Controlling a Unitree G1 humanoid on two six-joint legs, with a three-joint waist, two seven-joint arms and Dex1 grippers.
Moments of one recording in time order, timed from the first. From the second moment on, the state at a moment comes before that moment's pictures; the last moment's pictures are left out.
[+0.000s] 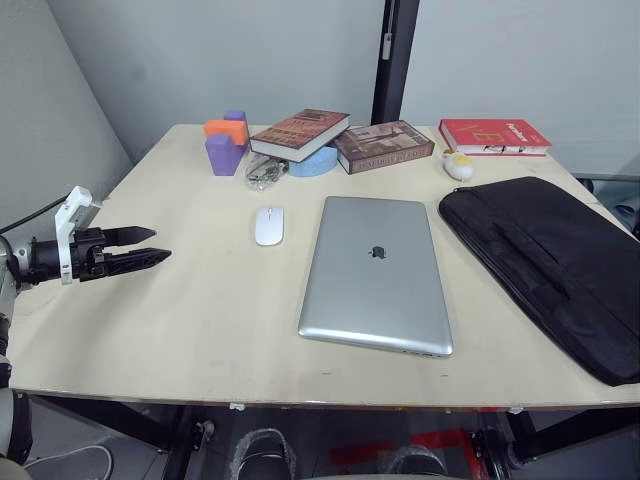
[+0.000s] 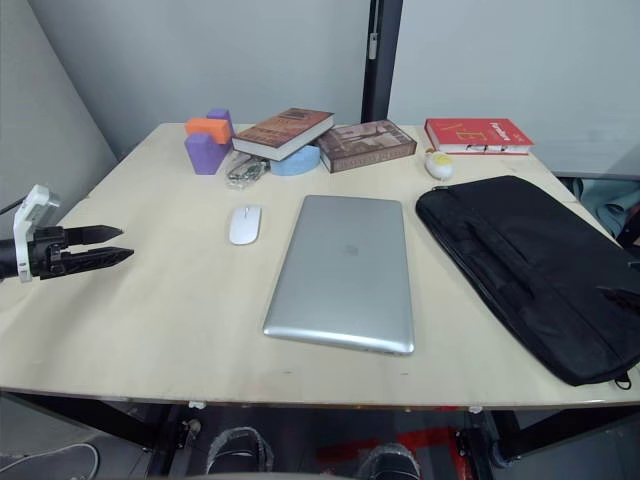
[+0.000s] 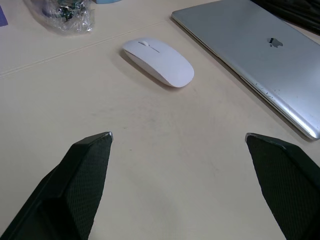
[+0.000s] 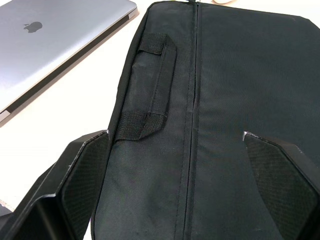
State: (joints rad) left arm -0.54 1.06 0.22 0.67 -0.42 0.38 -1.46; right arm 0.17 -1.17 -0.85 0.31 0.49 0.48 1.35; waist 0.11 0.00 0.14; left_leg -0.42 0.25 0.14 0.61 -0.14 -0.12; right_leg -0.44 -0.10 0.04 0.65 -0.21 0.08
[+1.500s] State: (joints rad) left arm -0.90 0.50 0.08 0.85 -0.49 0.97 -1.13; right arm 0.06 -0.96 -0.67 -0.24 0.68 0.71 1.05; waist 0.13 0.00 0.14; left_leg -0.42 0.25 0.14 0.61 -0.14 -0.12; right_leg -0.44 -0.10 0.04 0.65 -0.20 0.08
